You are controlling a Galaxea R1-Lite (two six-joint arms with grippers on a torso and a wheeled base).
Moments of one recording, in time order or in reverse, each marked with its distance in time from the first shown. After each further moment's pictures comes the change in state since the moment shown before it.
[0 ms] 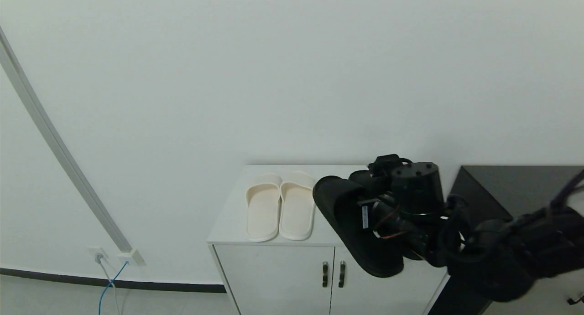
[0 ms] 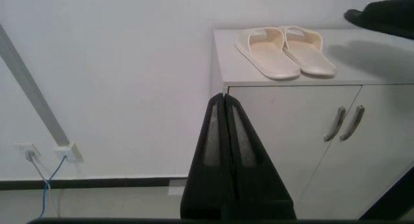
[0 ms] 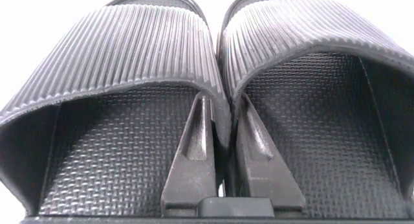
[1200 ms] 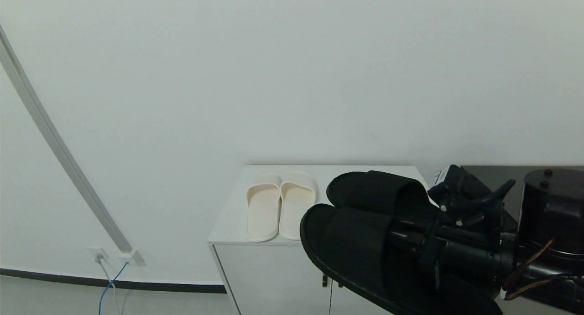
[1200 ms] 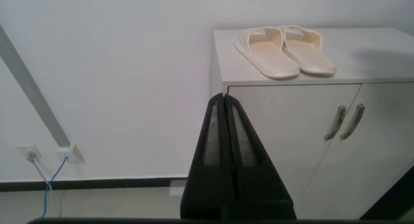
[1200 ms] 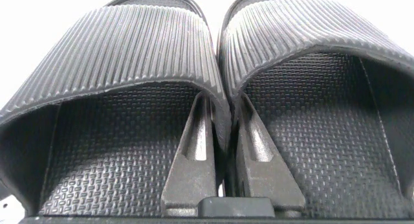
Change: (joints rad) left arm 0.000 0.000 0.001 0.000 -0.003 0.007; right arm 0.011 -0.392 0.312 -0.040 0.503 -0.332
